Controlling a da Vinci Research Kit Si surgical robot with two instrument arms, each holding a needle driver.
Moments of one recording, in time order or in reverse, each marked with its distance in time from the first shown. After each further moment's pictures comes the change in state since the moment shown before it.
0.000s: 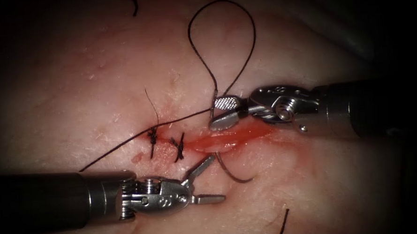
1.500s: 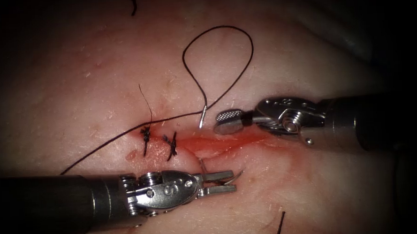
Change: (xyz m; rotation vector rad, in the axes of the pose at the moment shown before) right arm -0.003 -0.001 0.001 -0.019 0.023 -0.070; left arm 0.004 -0.001 -0.002 -0.385 0.076 -0.734
